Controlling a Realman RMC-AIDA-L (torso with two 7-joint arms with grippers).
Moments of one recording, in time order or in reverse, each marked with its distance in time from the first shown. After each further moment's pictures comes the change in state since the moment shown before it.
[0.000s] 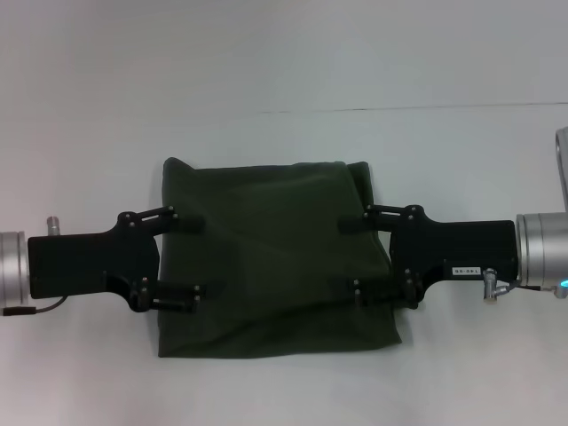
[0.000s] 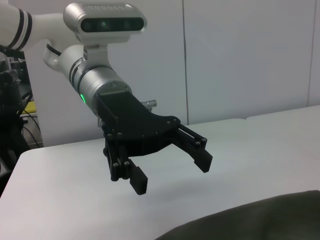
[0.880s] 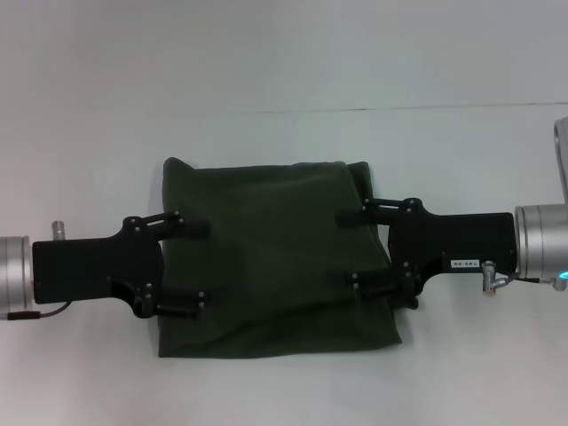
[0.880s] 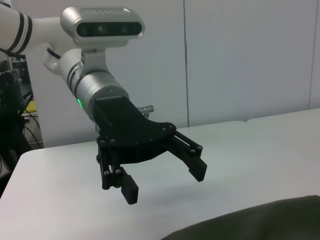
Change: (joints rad) left arm 0.001 -0.006 0.005 -0.003 0.000 0.012 0.008; right arm 0.014 -0.005 -0.001 -0.004 0.001 -0.003 0.011
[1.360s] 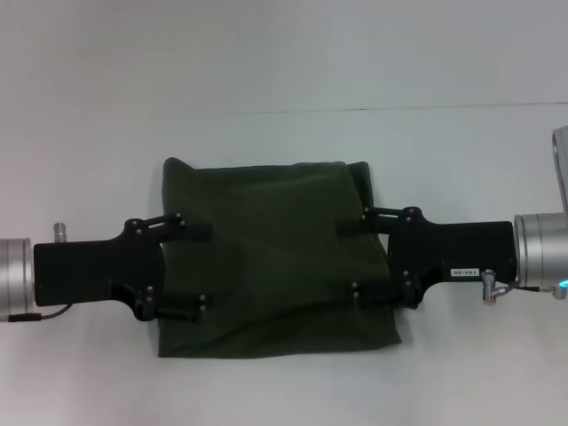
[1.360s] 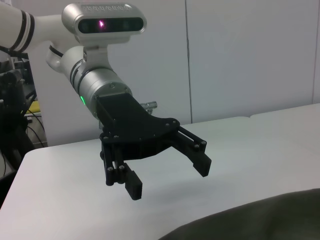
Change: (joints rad) left arm 0.002 -0.002 0.004 0.000 0.001 0.003 0.007; right arm -0.010 0.003 -0.009 0.008 0.000 0.000 0.000
